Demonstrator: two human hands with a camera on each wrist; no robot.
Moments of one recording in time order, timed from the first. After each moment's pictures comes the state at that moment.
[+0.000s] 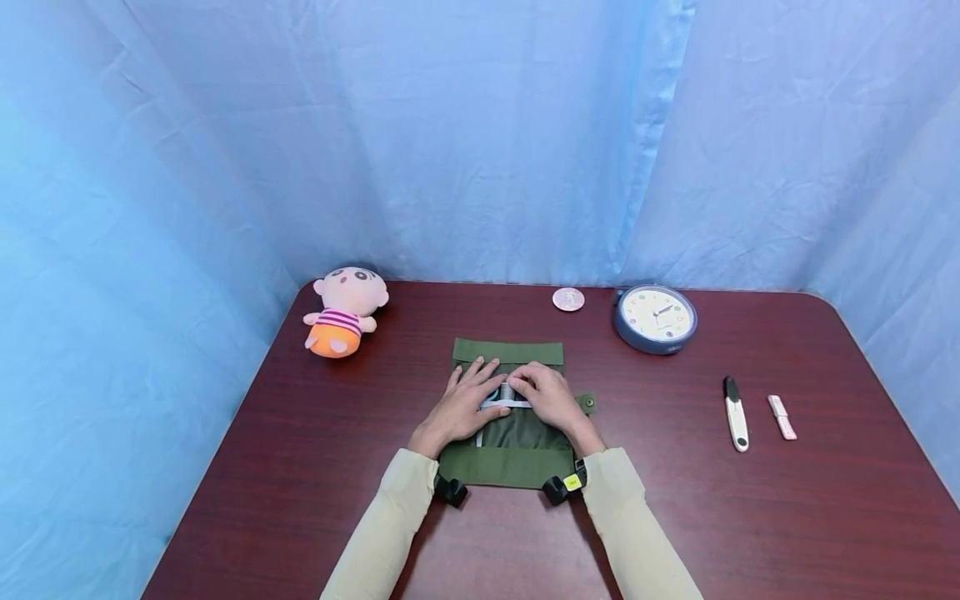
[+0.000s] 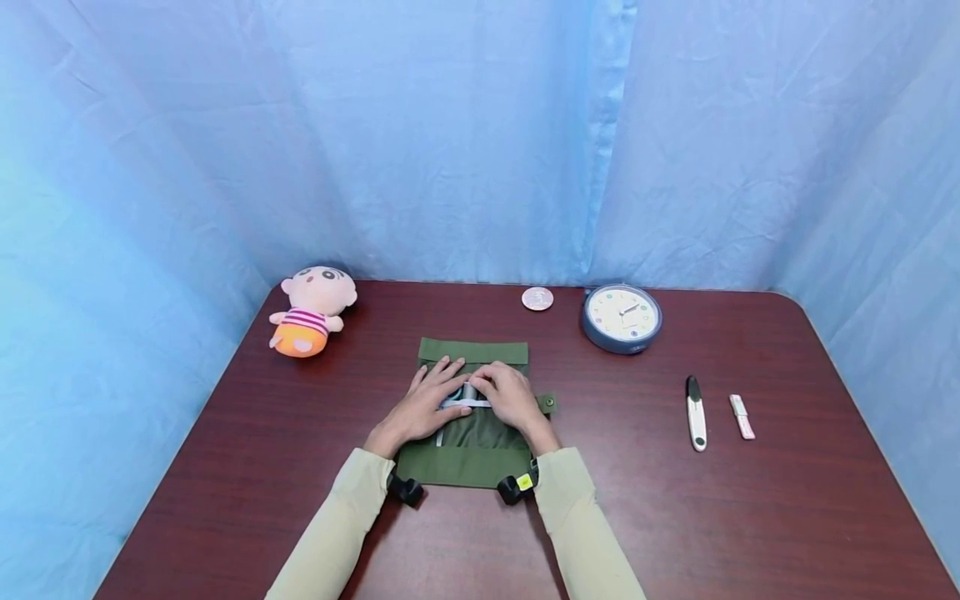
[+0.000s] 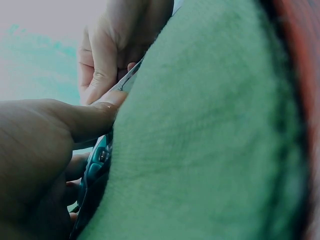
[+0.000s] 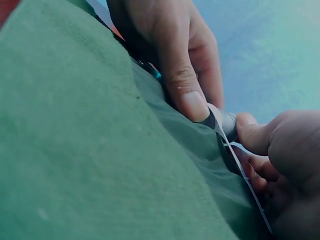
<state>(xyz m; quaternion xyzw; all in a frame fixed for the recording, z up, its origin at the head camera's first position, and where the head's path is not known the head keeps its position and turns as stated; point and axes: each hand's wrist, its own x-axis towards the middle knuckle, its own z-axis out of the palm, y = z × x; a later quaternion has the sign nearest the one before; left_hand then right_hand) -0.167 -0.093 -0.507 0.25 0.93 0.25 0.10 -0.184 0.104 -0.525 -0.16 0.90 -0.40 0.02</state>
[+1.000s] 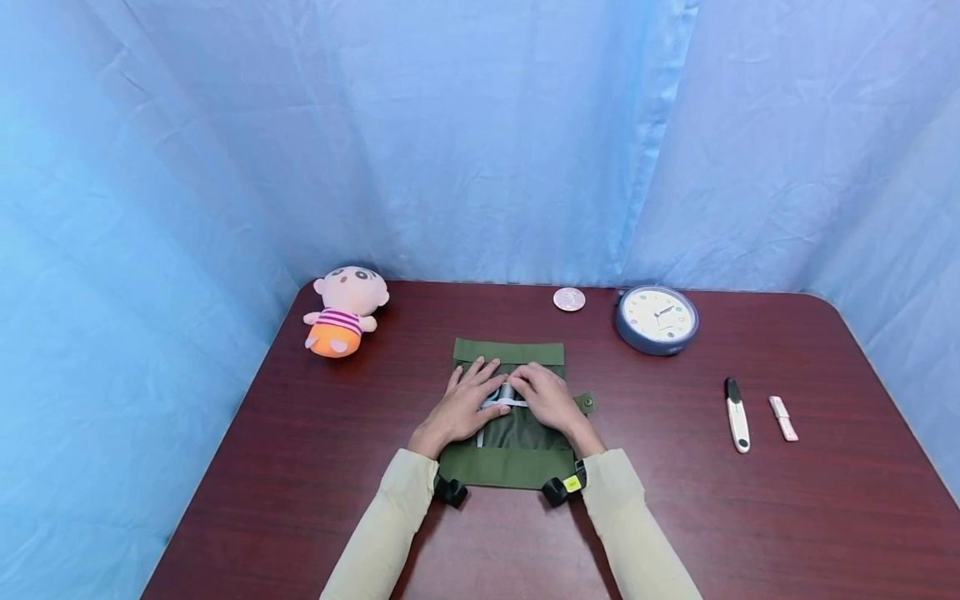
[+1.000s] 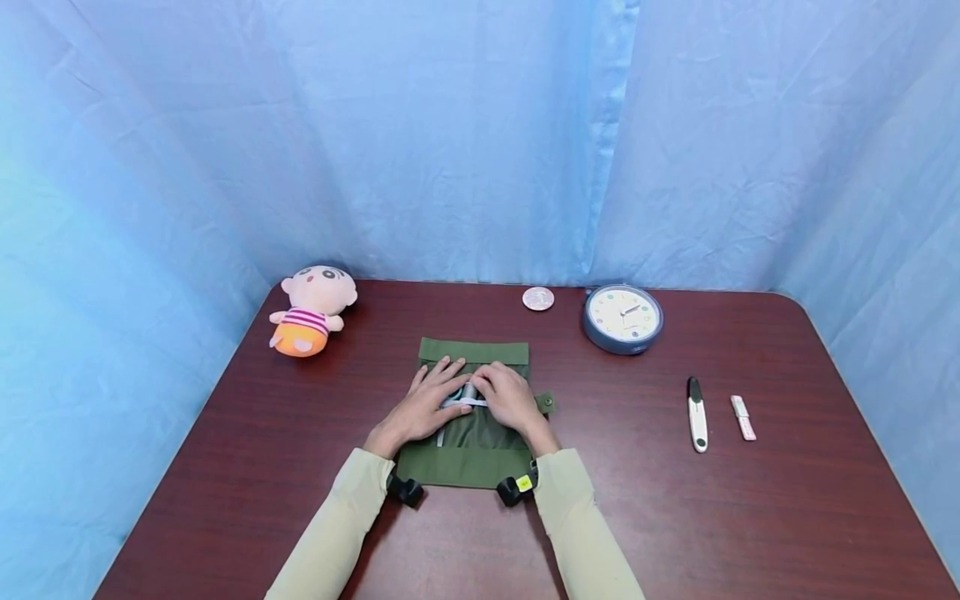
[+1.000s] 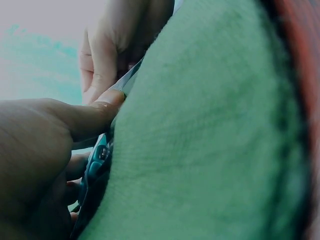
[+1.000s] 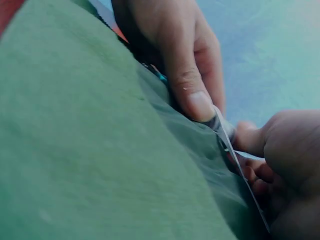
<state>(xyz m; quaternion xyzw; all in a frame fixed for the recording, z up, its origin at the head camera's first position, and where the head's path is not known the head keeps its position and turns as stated) -0.167 -0.094 -0.509 0.25 0.93 0.26 0.10 -0.183 0.099 -0.525 -0.16 0.91 -0.38 0.03</state>
